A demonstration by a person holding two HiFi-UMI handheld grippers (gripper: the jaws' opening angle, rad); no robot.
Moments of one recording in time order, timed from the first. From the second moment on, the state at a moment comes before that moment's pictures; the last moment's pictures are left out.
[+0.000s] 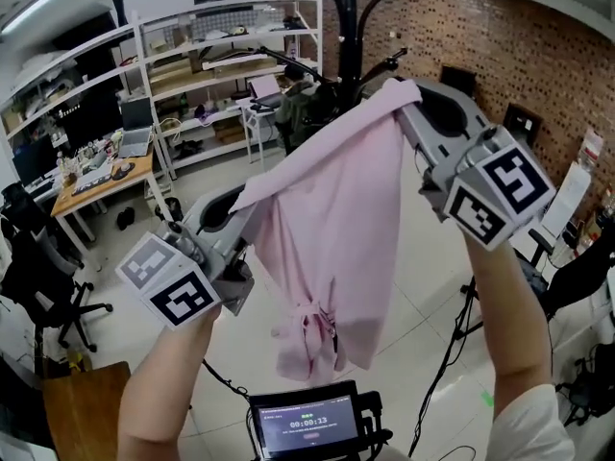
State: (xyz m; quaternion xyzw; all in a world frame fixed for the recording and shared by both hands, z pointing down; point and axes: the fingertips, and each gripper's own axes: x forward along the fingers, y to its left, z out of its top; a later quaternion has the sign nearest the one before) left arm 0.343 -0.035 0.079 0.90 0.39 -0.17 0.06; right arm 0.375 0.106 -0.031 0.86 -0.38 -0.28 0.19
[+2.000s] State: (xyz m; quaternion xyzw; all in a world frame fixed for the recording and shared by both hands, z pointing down) left arm 0.531 -0.010 -0.089 0.95 0.24 -0.18 -0.12; right arm 0.564 0.167 -0.185 0.90 -0.23 -0.26 0.26
